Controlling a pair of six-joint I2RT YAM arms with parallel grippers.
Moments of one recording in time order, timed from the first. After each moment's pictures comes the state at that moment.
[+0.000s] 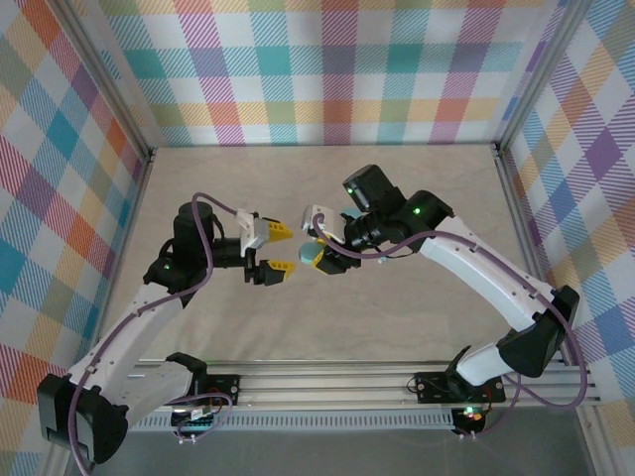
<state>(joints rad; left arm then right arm) -0.36 1.00 0.81 -0.16 1.03 0.32 0.81 1.46 1.57 -1.00 -0.51 -0.51</state>
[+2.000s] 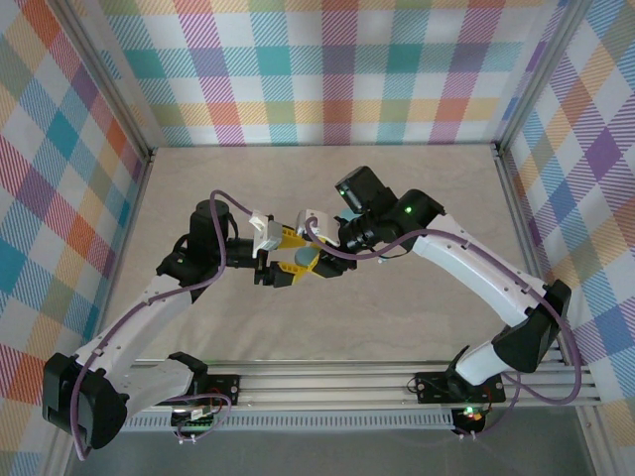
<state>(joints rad) -0.43 1.07 0.83 -0.15 1.05 0.32 0.83 1.50 1.59 -1.02 -0.52 -0.54</state>
